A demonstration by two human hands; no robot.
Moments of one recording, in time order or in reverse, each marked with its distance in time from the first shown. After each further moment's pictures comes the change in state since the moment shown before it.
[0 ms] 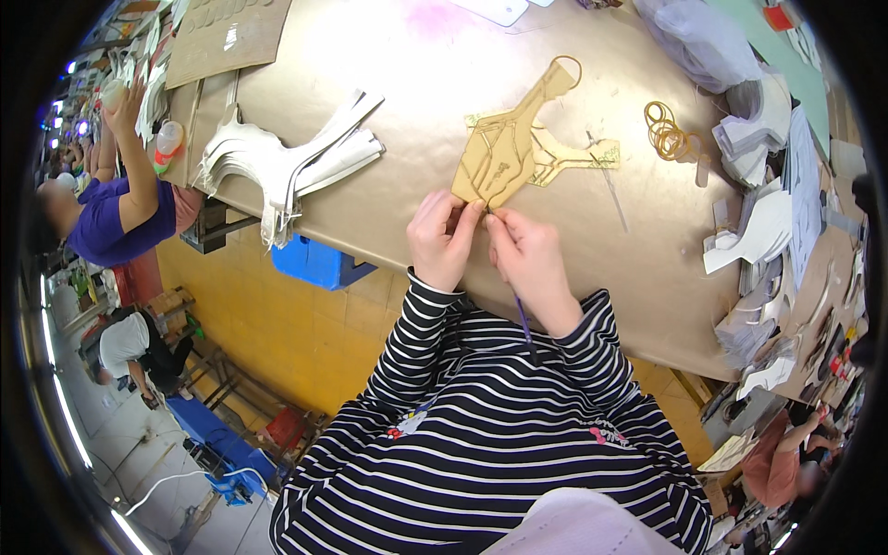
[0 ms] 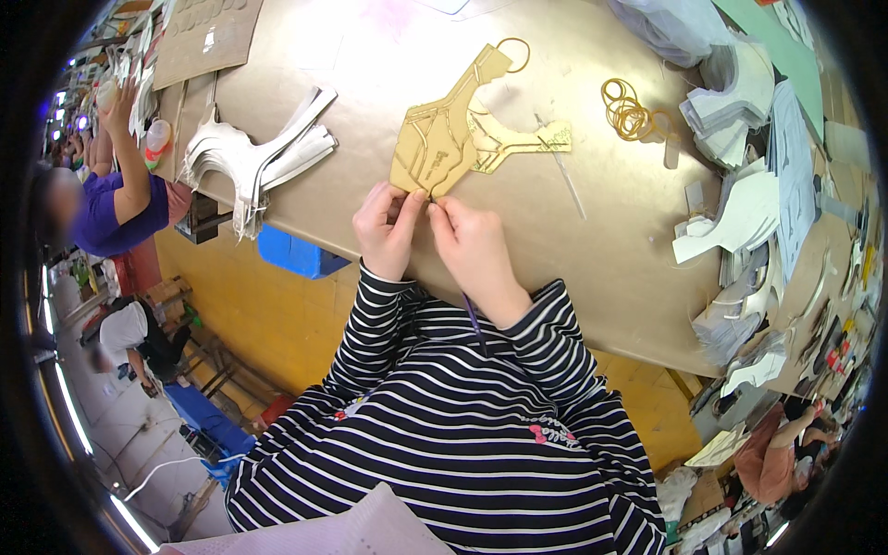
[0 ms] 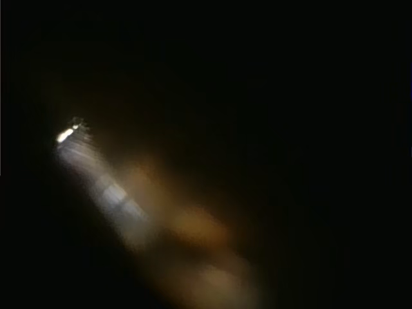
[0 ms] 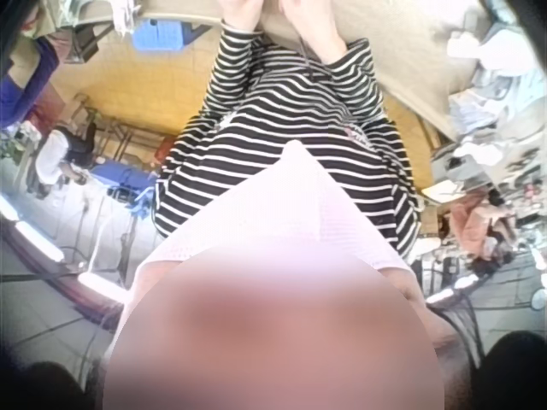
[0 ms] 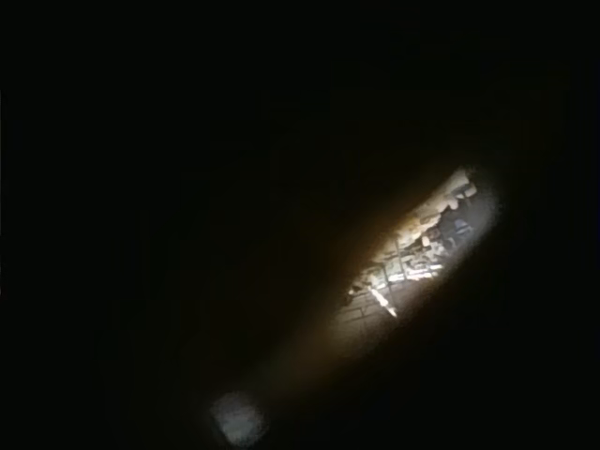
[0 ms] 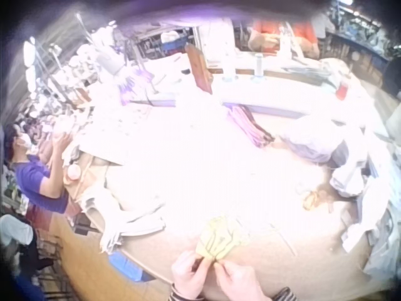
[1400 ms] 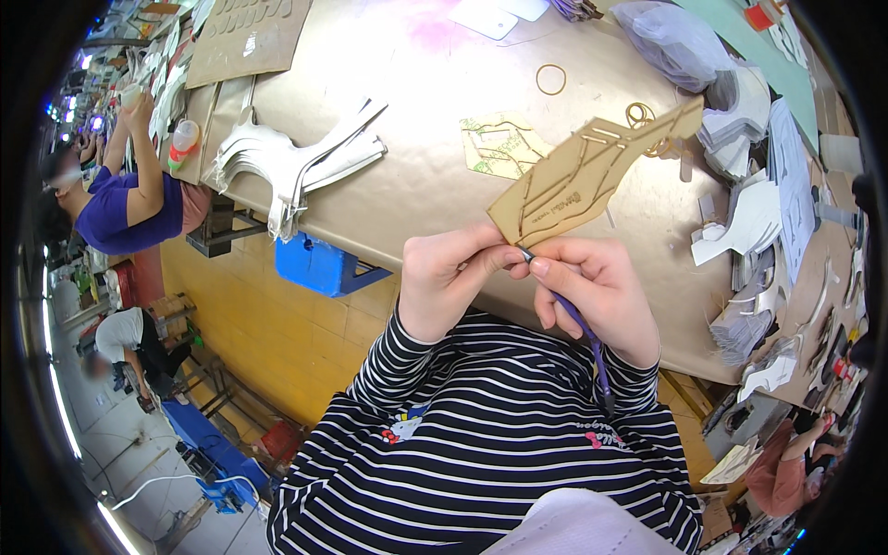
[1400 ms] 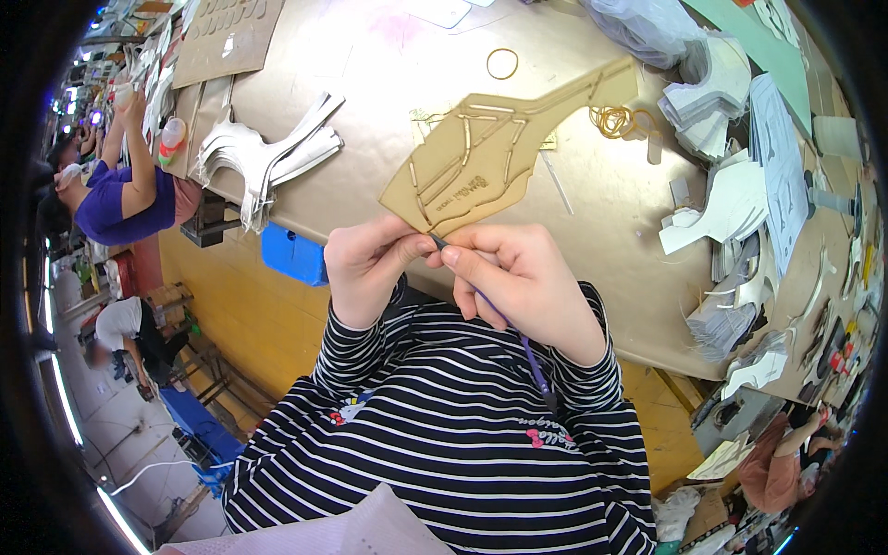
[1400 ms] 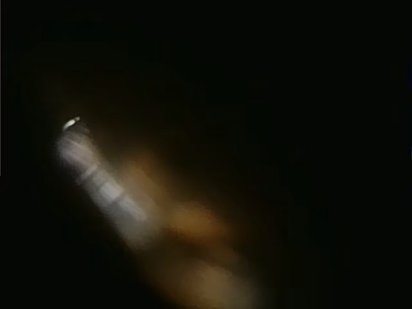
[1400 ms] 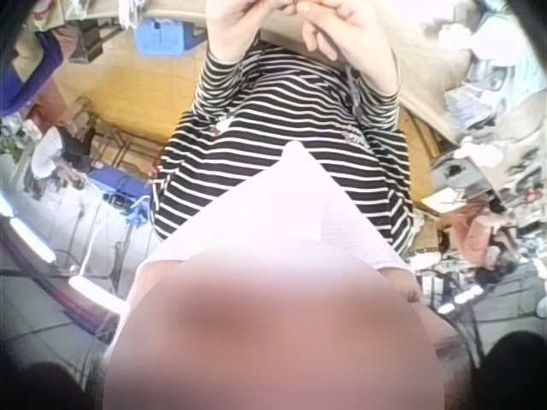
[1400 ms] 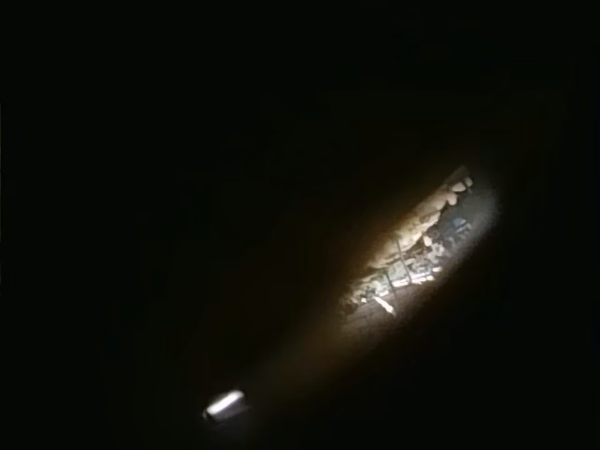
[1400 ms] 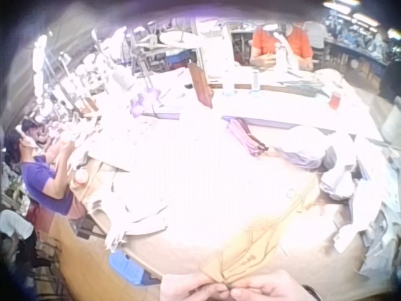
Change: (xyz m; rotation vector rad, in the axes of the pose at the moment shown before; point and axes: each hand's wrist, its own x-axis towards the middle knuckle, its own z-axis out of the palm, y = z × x) left_hand -0.012 0.114 -0.042 -0.255 -0.332 0.059; right_hand -0.043 -0.095 -0.094 0.444 -0.455 0.305
